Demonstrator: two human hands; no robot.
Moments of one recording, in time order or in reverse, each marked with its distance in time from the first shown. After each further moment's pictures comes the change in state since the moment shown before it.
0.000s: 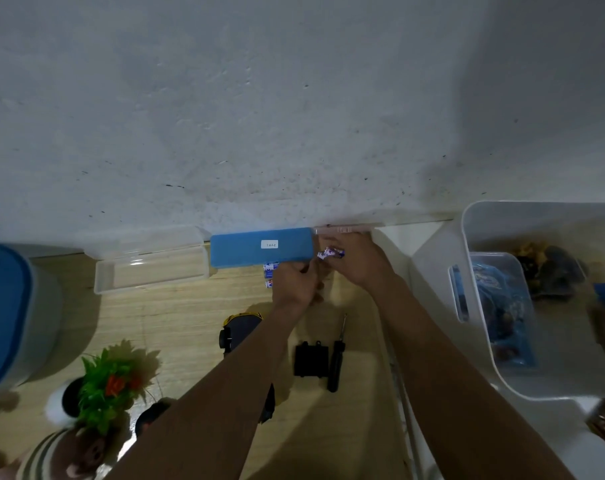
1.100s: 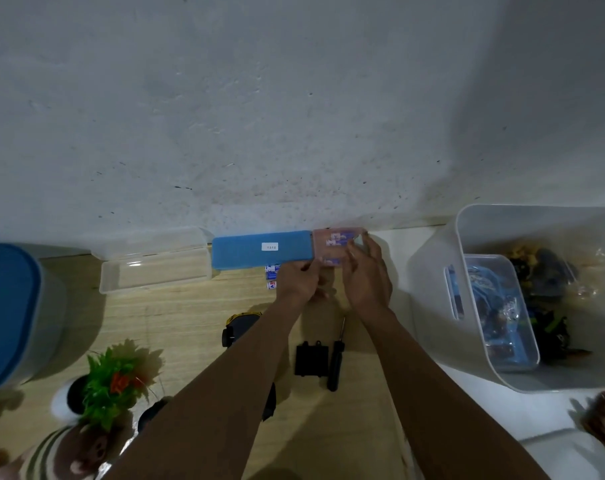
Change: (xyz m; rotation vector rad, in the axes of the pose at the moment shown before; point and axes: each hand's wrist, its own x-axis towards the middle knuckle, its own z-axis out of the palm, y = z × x) left_hand 0.000 0.014 0.001 -0.098 -0.057 -0.184; right_hand -0.023 0.024 0.041 0.031 0.408 0.179
